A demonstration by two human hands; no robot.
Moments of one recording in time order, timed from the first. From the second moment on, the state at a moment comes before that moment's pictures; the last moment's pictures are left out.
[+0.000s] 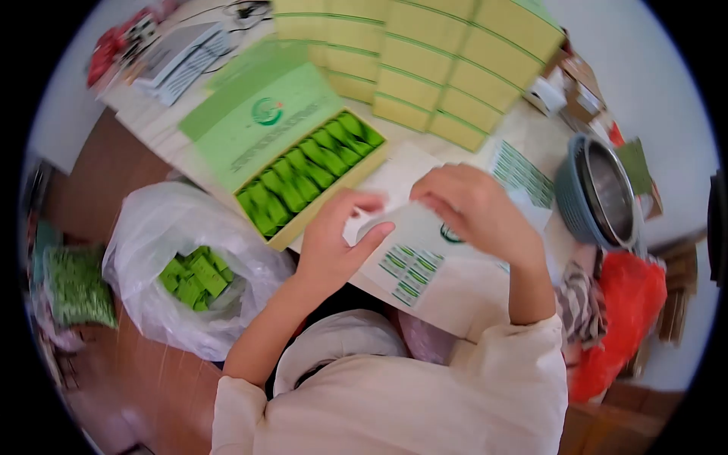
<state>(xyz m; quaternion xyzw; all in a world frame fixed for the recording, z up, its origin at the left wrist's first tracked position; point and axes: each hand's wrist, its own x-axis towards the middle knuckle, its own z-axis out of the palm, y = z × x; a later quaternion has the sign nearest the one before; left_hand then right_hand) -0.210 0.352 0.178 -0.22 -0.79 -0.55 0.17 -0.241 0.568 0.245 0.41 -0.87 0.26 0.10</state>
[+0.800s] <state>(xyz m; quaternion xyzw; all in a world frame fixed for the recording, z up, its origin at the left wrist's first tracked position) -0.257 0.214 0.098 0.19 -0.74 -0.60 0.25 -0.426 0.475 0.161 0.13 -0.79 0.58 -0.14</state>
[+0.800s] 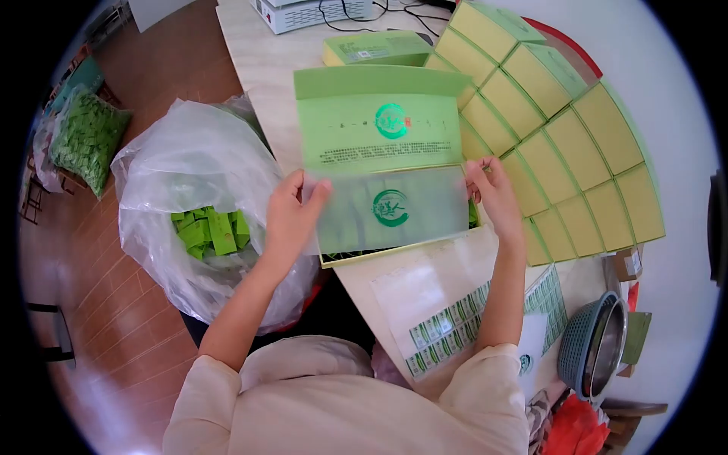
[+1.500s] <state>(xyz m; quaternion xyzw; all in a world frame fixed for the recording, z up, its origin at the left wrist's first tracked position) -0.255 0.215 0.086 0.19 -0.79 -0.50 0.30 -0.448 0.477 0.122 0.26 -0.84 0.48 0.01</state>
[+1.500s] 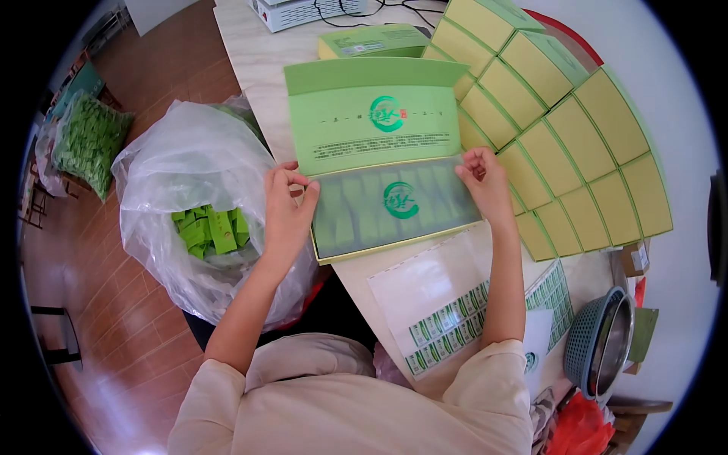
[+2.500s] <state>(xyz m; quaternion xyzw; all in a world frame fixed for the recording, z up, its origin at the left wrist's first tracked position) -0.224 0.270 0.130 -0.09 -0.97 -0.15 0.14 -0.427 0.499 0.189 0.23 -0.72 0.65 0.00</state>
